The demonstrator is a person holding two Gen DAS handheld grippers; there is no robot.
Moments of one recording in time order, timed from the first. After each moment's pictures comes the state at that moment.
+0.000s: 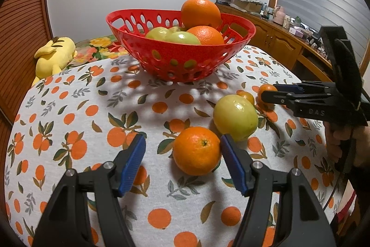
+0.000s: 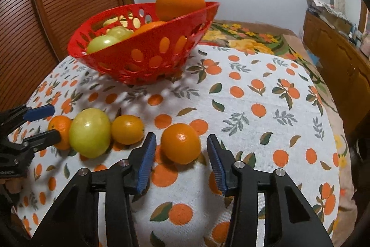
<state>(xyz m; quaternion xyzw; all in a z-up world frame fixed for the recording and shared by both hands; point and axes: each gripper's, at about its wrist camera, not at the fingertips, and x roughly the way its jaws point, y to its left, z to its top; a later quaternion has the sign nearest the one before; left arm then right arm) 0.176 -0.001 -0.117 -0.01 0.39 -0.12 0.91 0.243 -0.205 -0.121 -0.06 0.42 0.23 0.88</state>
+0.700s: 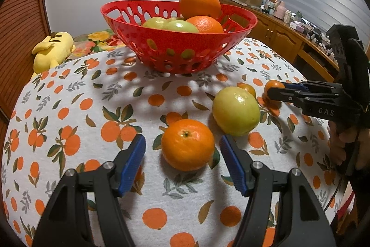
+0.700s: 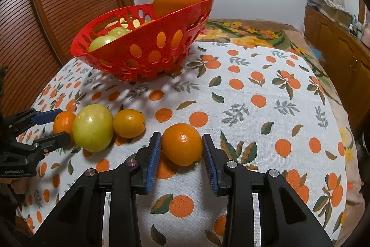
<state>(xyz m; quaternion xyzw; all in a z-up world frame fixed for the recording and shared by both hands) 0.181 -0.006 -0.125 0.00 0.41 -0.13 0.91 0.234 -0.213 -0.123 -0.04 0.41 0.23 0.88</state>
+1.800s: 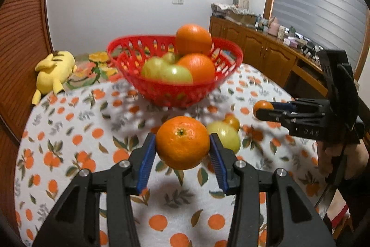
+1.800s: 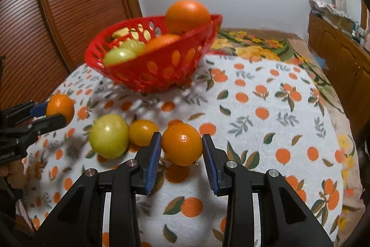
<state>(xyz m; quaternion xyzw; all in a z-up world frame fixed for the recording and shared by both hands) 0.168 -0.003 -0.073 -0.01 0.34 -0.13 0.93 0.222 -0.208 -0.096 -0.03 0.38 0.26 0.89</state>
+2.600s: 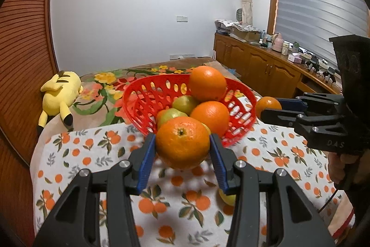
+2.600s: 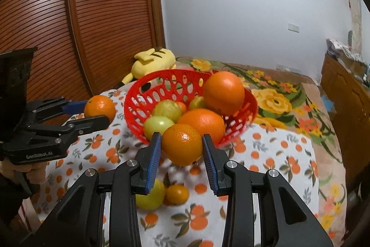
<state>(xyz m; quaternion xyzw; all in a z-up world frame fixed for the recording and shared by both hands) 0.216 0.018 -0.025 0.00 0.30 -0.12 0.95 0.243 -0.156 -0.017 -0.08 0.30 0.31 0.90</state>
